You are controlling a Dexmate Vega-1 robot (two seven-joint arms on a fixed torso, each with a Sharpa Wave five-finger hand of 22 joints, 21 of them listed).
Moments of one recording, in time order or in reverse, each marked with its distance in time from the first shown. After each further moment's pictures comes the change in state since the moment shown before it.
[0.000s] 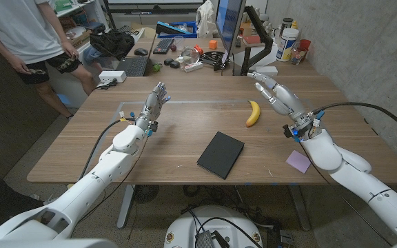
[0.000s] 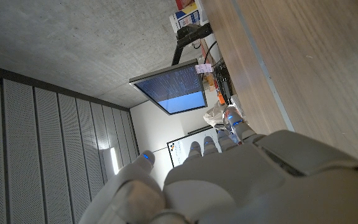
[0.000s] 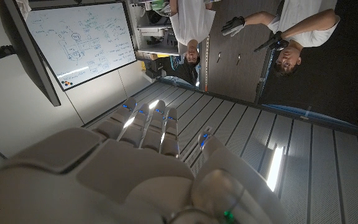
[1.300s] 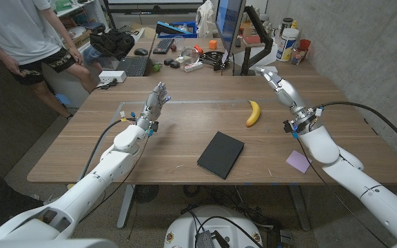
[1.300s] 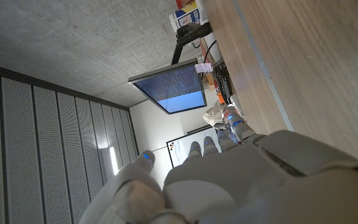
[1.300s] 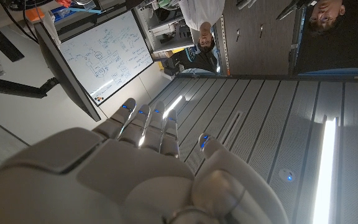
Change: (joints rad) left arm -0.008 -0.009 0.002 0.015 0.001 -0.001 0.002; left_hand 0.000 0.000 0.006 0.001 0.000 0.000 0.000 0.000 0.000 0.000 0.000 0.000 0.000 0.000 0.000 0.000 0.000 0.000 0.000 -0.004 0.000; right arm 0.062 0.018 -0.057 0.080 0.286 -0.035 0.124; right_hand -0.013 -0.008 -0.016 0.008 0.000 -0.011 0.011 0.003 0.000 -0.007 0.007 0.004 0.000 -0.011 0.000 0.008 0.000 -0.003 -0.004 0.000 0.002
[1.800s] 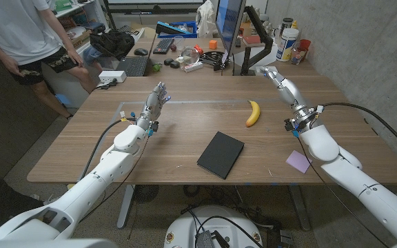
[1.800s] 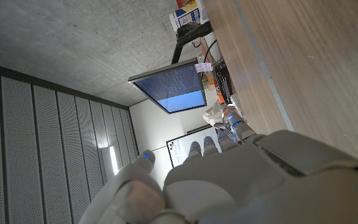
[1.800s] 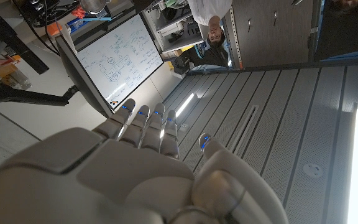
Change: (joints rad) left arm 0.001 -0.001 0.000 -0.003 0.000 0.001 0.005; left_hand 0.000 0.000 0.003 -0.003 -0.003 0.000 0.000 0.000 0.000 0.000 0.000 0.000 0.000 0.000 0.000 0.000 0.000 0.000 0.000 -0.007 0.000; right arm 0.018 -0.001 -0.019 0.023 0.108 -0.043 0.035; right_hand 0.000 0.000 -0.004 0.004 0.000 -0.014 0.003 0.000 -0.002 -0.021 0.000 0.000 0.000 -0.012 0.005 0.000 0.000 -0.011 0.003 0.000 0.000
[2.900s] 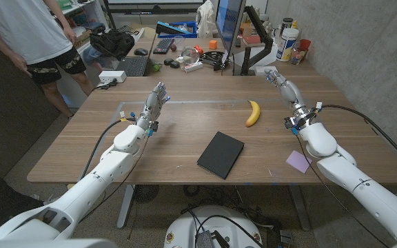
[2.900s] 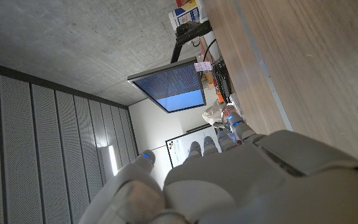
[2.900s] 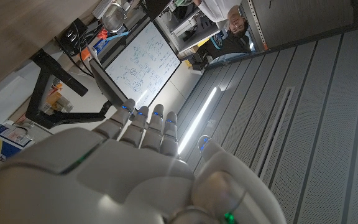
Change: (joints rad) left arm 0.000 0.001 -0.002 -0.001 -0.003 0.003 0.003; left_hand 0.000 0.000 0.007 0.002 -0.009 0.000 0.000 0.000 0.000 0.000 0.000 -0.004 0.000 0.000 0.000 0.000 0.000 0.000 0.000 0.000 0.000; right arm 0.063 0.013 -0.052 0.078 0.233 -0.081 0.097; right_hand -0.022 -0.009 -0.011 0.011 0.000 -0.020 0.005 0.000 0.001 -0.014 0.011 0.000 0.000 -0.018 0.000 0.004 0.000 0.000 0.000 0.000 0.000
